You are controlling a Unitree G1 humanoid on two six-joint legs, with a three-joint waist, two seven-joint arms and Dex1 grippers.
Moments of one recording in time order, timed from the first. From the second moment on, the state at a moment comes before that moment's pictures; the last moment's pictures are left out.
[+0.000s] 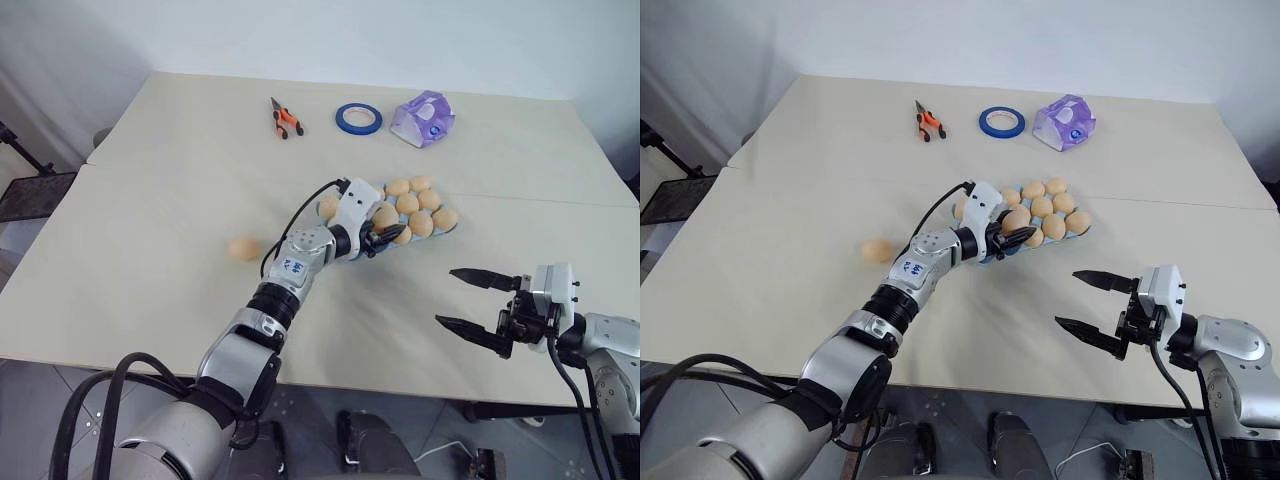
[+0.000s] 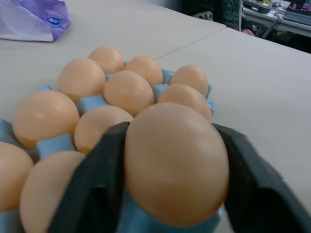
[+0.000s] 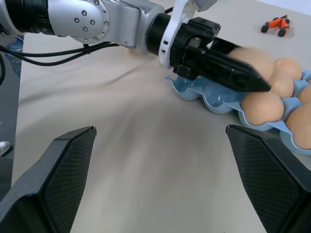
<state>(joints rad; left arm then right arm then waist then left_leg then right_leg) -0.99 -0.07 -0.13 0.85 -0.10 0.09 -0.51 -0.03 -0.71 -0.27 -0.11 0.57 0.12 1.20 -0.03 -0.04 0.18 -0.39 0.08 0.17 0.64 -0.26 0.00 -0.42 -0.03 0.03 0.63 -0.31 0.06</state>
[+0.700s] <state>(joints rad) -0.67 0.14 -0.11 0.09 -0.21 0.46 -0.63 -0.08 -0.69 -0.32 -0.03 0.59 0.09 1.12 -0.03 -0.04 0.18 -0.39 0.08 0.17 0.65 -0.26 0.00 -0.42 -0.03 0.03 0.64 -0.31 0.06</state>
